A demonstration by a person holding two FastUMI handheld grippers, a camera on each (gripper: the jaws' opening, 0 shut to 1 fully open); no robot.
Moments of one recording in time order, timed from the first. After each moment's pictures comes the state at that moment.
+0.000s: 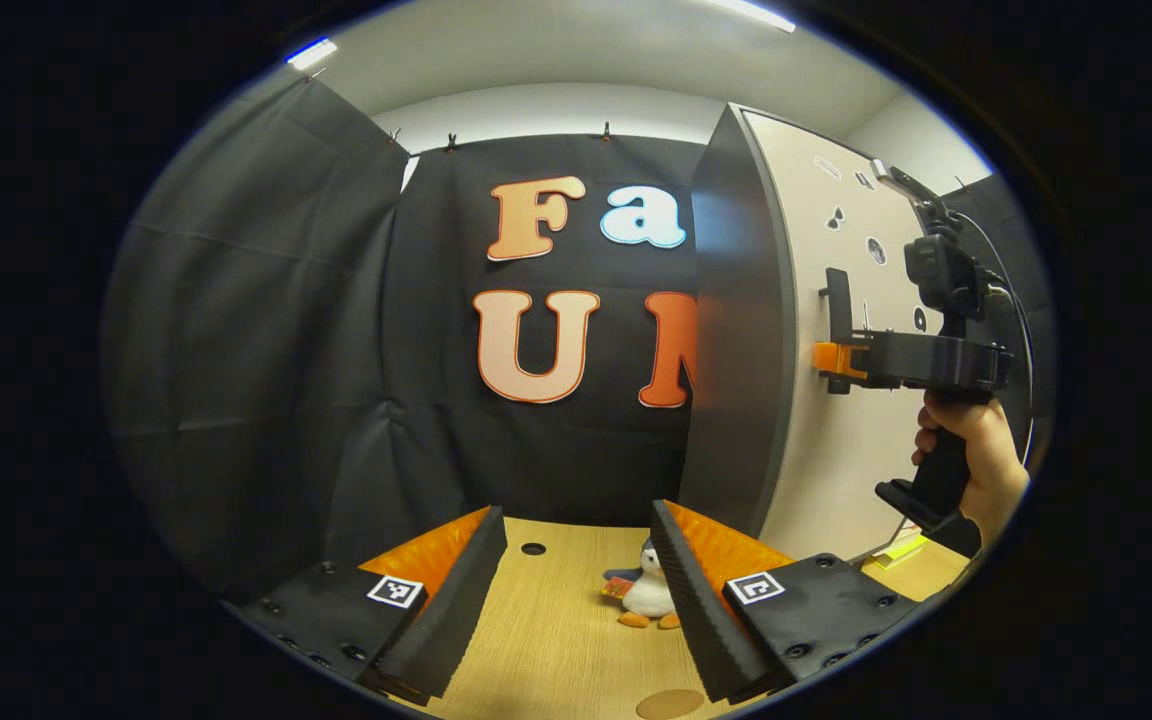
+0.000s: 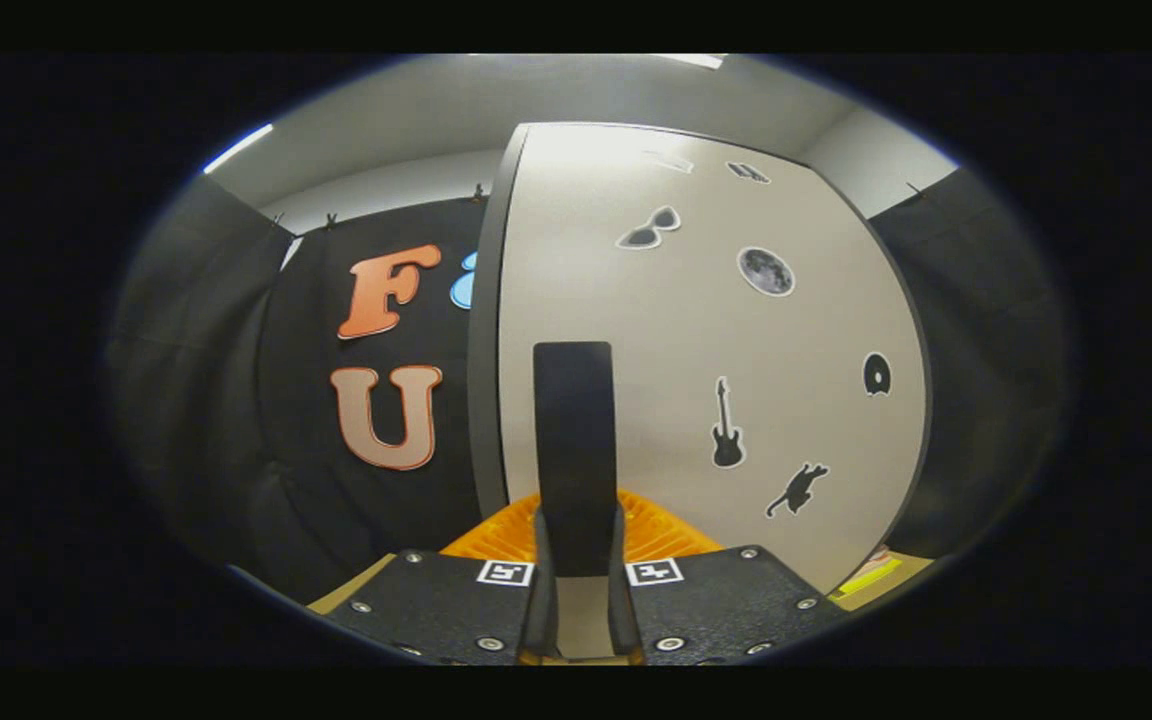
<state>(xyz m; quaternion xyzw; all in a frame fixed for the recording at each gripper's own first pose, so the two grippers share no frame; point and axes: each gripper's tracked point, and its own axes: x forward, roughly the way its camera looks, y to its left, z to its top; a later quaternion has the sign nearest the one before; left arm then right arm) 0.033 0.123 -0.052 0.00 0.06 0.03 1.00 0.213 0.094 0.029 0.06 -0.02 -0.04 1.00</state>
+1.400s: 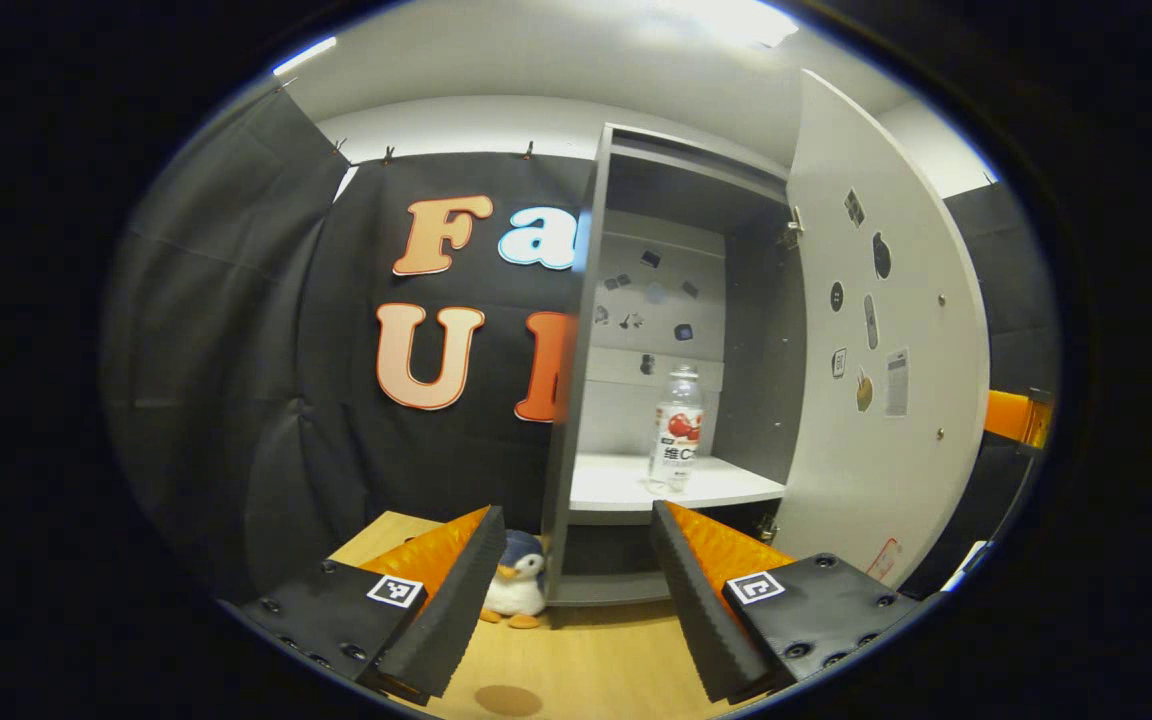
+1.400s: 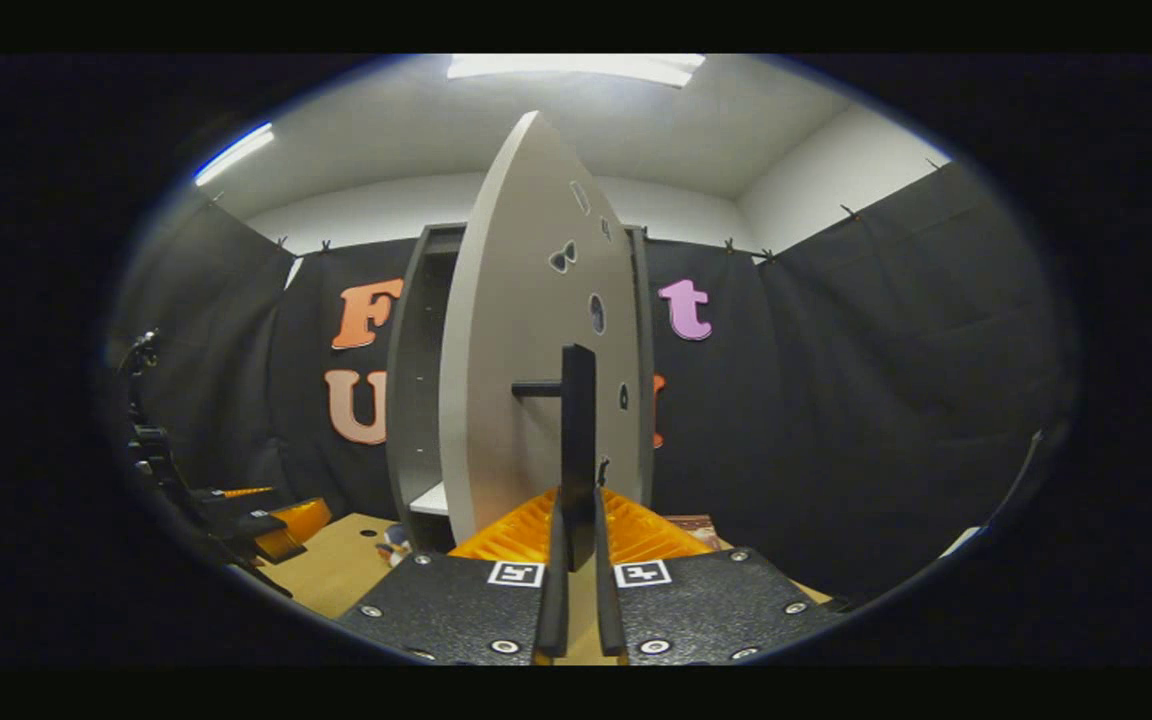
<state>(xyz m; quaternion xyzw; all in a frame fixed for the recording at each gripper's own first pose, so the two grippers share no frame) -0.010 -0.103 -0.023 -0.03 0.03 -0.05 1.00 -0.048 -0.134 0.035 0.02 -0.02 -0.07 1.00</state>
